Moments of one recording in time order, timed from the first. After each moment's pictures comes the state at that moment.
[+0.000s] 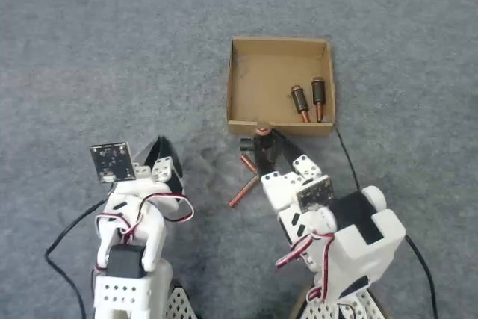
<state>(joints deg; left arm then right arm) -2.5 -103.2 97.3 45.3 20.0 -27.3 12.5 92.9 -99.3 4.4</state>
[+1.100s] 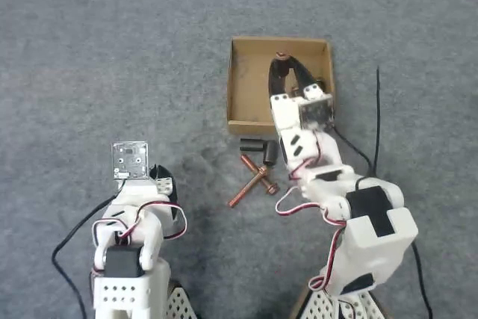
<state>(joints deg) -5.5 -103.2 97.3 60.9 7.8 -18.0 12.7 55.1 -64.1 4.4</state>
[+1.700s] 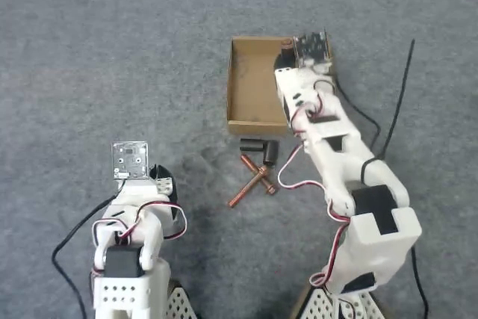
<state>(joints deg) -5.5 -103.2 97.3 60.9 7.8 -14.7 12.7 28.7 -9.0 4.4</state>
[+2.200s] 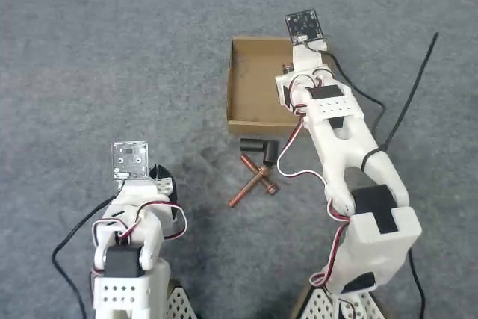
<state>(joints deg) -5.5 -103.2 97.3 60.9 7.8 -14.7 13.5 13.8 28.5 4.4</state>
